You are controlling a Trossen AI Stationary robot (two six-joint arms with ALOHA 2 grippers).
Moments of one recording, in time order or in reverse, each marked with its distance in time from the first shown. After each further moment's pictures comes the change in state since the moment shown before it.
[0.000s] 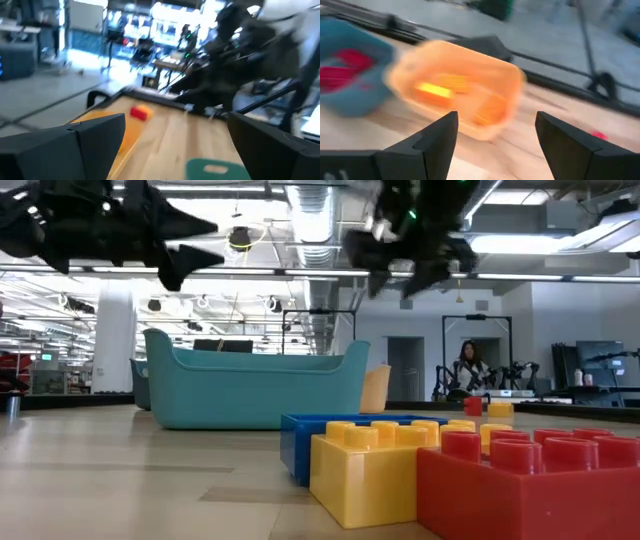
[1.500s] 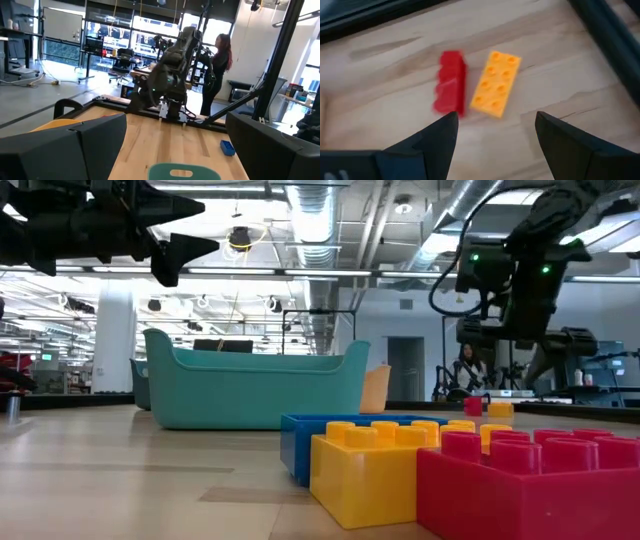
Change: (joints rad) left arm -0.226 -0.029 -0.071 0.122 -0.134 -0.017; right arm -0.429 -0.441 -0.683 0.084 -0.386 0.457
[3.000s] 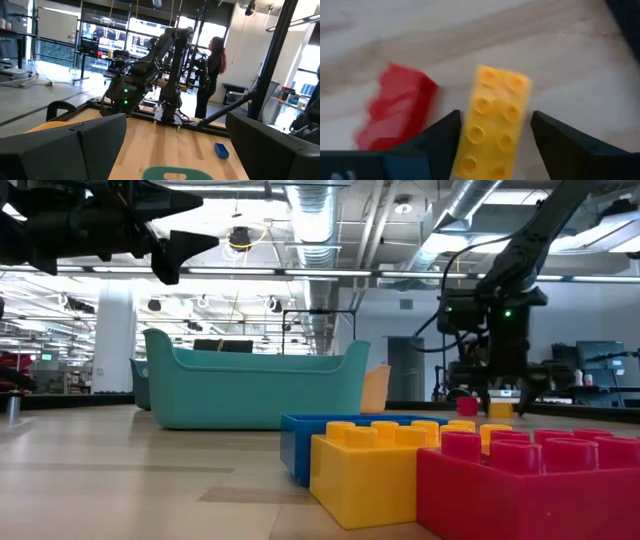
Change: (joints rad) left arm 0.000 0.000 0.001 0.018 0.018 -0.020; right arm -0.309 0.276 0.012 0.182 -0.200 -0.261
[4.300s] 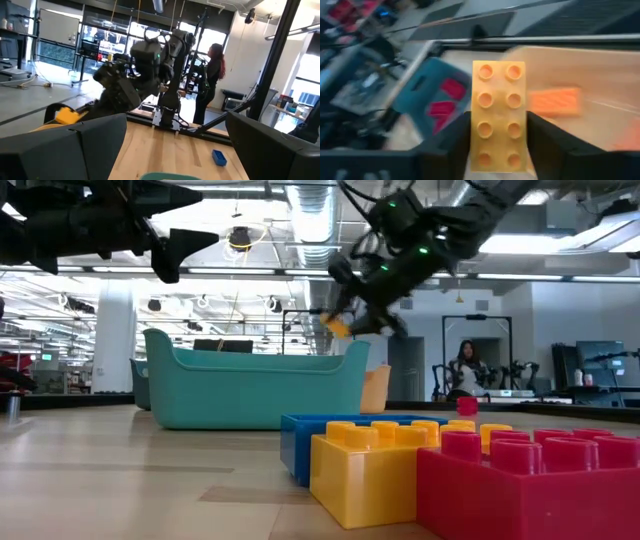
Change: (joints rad) left arm 0.000 0.000 0.000 0.025 -0.007 -0.032; right arm 0.327 0.130 0.345 0.780 -0.188 -0.434
